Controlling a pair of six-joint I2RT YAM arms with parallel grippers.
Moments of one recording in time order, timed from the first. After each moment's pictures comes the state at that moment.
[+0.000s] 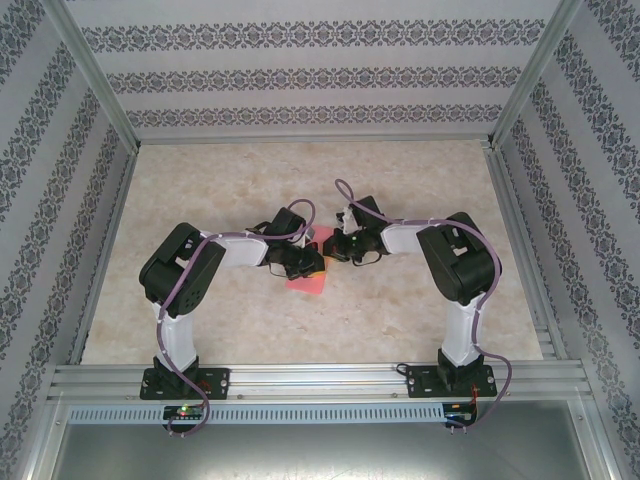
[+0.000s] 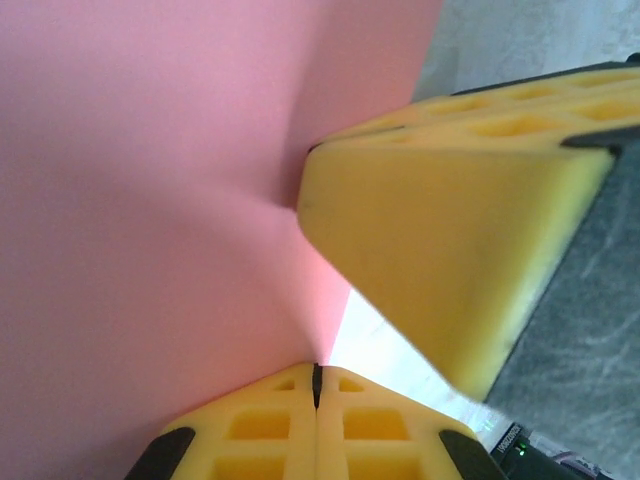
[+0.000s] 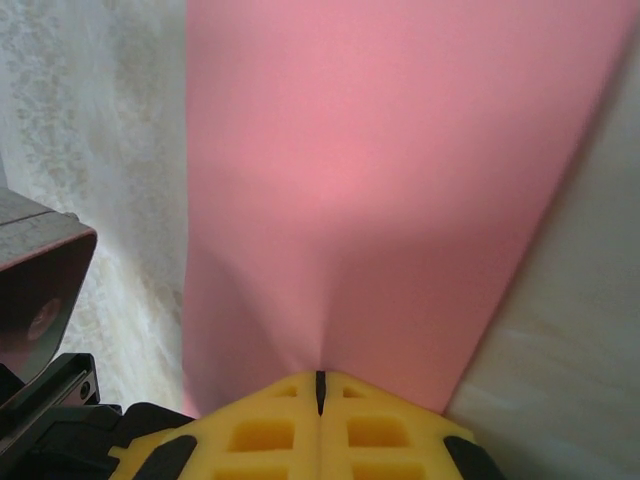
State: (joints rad) left arm -0.56 1.93 1.02 -0.12 0.59 -0.85; right arm 0.44 1.97 1.02 -0.04 -0.65 0.69
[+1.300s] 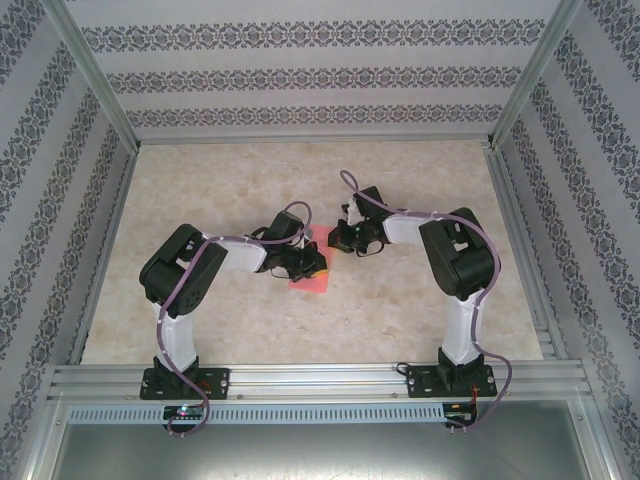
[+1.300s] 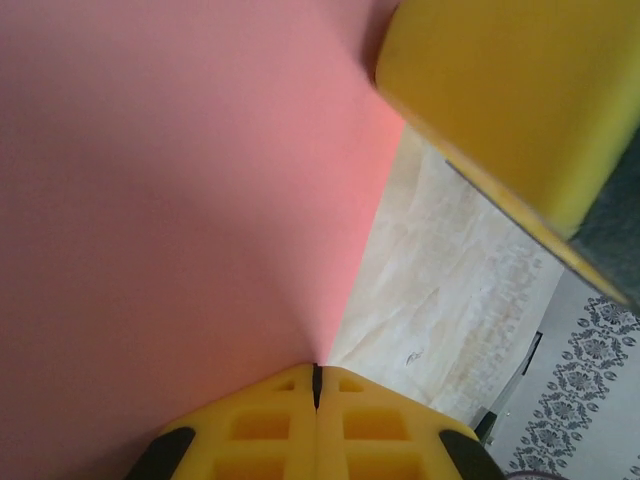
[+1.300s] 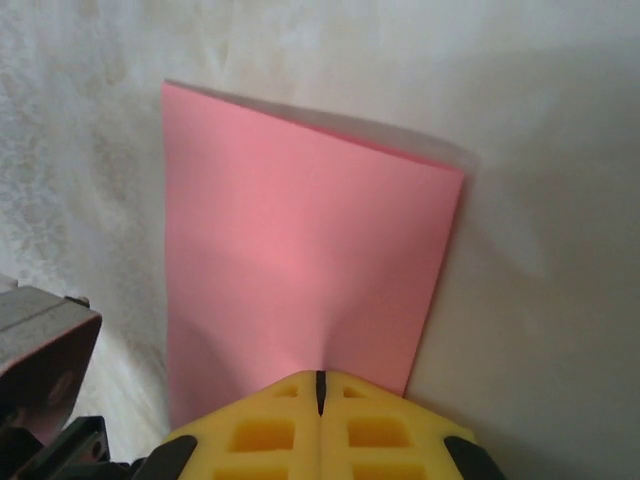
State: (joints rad) left arm -0.56 1.93 0.95 0.07 0.60 -1.01; right arm 0.41 2.00 1.12 -0.15 -0.60 0.65
